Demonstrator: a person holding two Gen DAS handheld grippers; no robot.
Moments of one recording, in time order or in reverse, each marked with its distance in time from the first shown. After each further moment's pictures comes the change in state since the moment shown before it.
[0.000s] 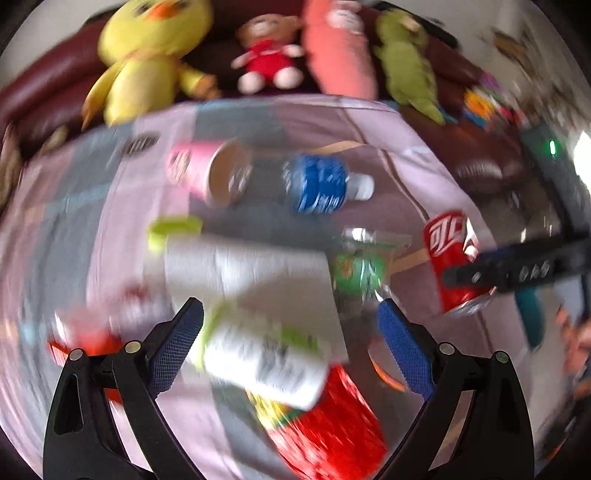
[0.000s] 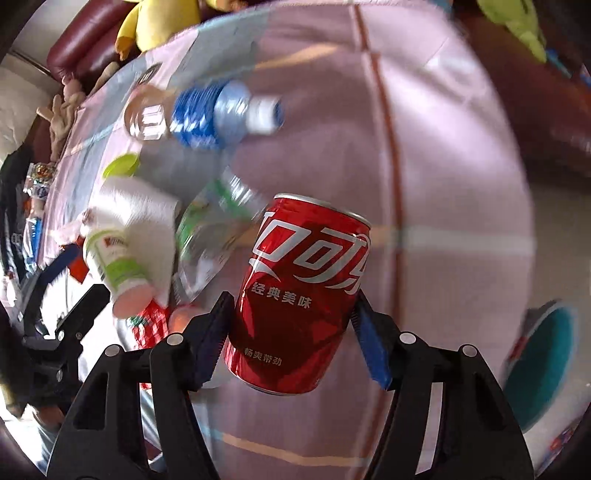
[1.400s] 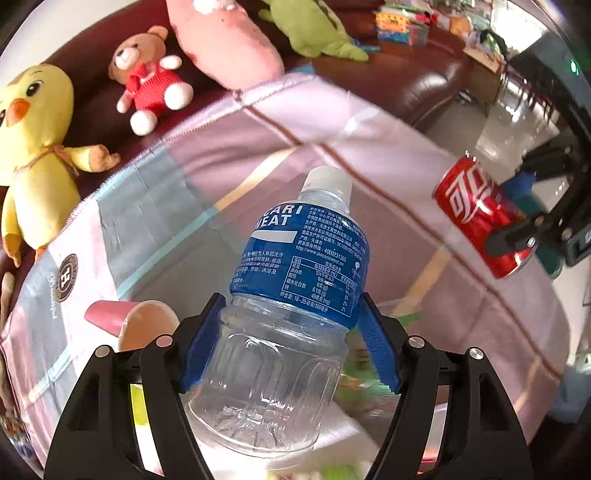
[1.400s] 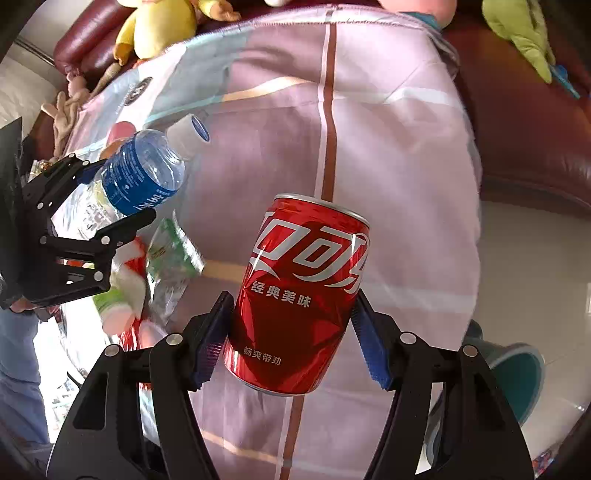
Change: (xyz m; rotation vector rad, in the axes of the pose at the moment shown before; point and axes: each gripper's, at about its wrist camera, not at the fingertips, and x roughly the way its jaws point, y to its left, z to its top) left arm 0.060 -0.044 0.080 0.400 0.093 -0.086; right arm -0.028 -0.056 0.028 -0.059 0.015 0.023
